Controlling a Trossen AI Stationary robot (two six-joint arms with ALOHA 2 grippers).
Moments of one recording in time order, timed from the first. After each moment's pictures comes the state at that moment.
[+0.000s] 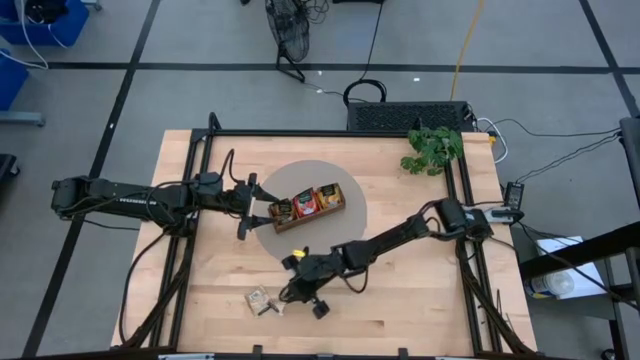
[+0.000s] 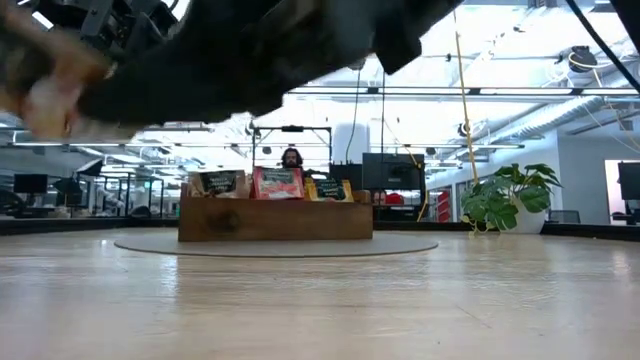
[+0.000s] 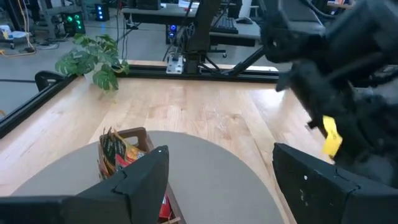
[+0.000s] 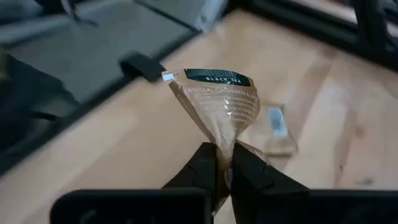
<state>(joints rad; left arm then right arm) 0.12 0.85 0.30 0.38 0.23 -0.03 0.31 2.22 1.51 0.20 -0.22 -0.21</state>
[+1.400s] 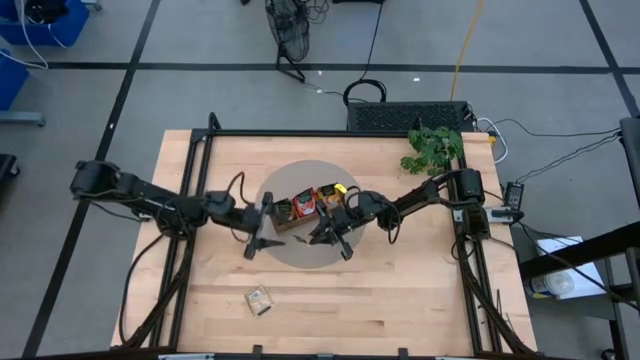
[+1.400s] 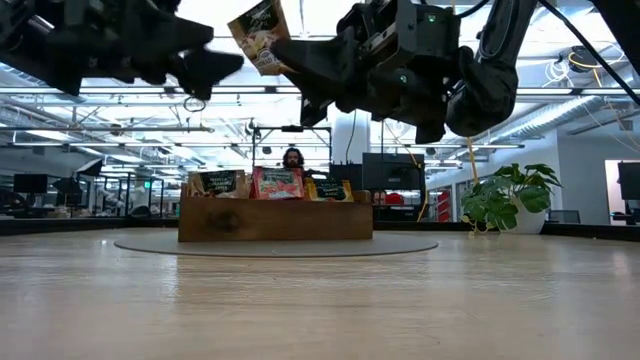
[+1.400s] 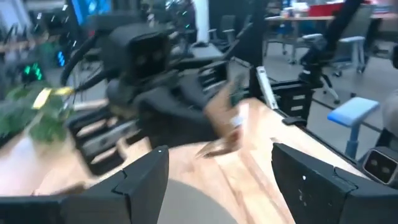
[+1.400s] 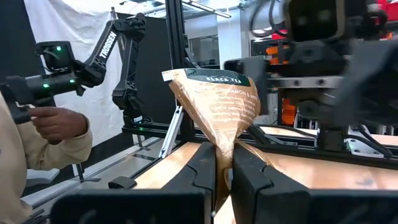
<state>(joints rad) -0.08 1.16 0.30 0.81 0.19 0.06 -0.02 2.01 0.86 1.33 -0.53 0.17</state>
